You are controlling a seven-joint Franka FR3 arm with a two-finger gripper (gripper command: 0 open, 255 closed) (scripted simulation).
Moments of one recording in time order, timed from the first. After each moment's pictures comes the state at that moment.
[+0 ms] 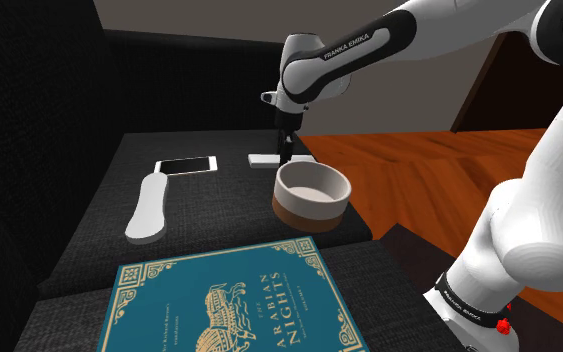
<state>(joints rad) 0.27 0.05 -0.11 -2.11 0.09 2.18 -0.83</state>
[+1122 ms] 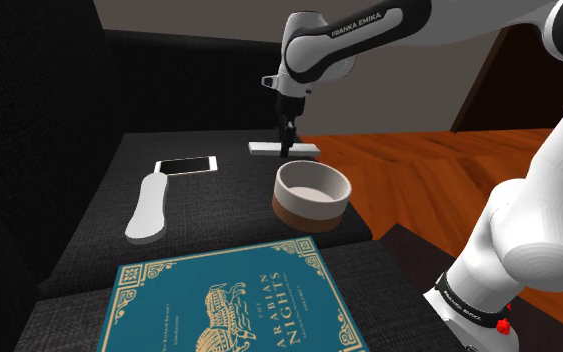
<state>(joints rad) 0.27 0.01 -0.11 -2.05 0.08 2.07 -0.81</state>
